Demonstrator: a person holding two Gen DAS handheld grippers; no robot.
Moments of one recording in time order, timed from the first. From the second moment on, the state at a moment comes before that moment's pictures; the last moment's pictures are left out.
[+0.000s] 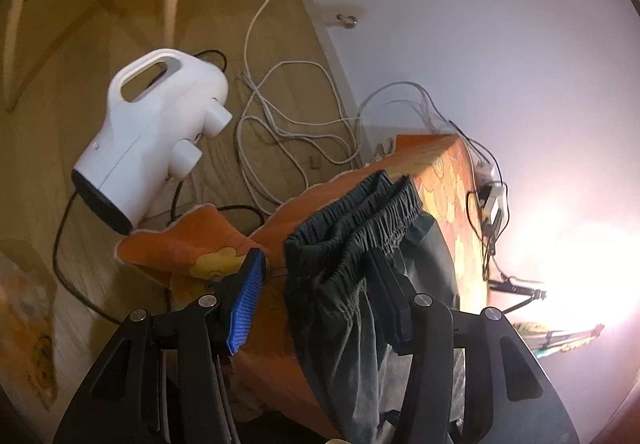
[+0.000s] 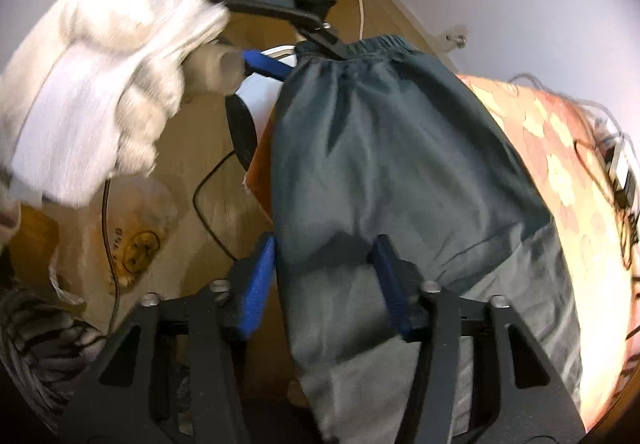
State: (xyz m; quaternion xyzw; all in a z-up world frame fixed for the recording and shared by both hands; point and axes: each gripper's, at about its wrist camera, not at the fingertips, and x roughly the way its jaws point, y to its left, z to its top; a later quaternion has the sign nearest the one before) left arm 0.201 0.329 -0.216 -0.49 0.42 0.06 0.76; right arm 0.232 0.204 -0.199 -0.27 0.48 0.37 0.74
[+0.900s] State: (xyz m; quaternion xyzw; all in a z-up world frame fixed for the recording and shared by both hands) left arm 0.205 0.312 -0.192 -0.41 0.38 0.07 0.83; right arm 0.258 0.177 -0.184 -0.14 0.53 0.38 0.75
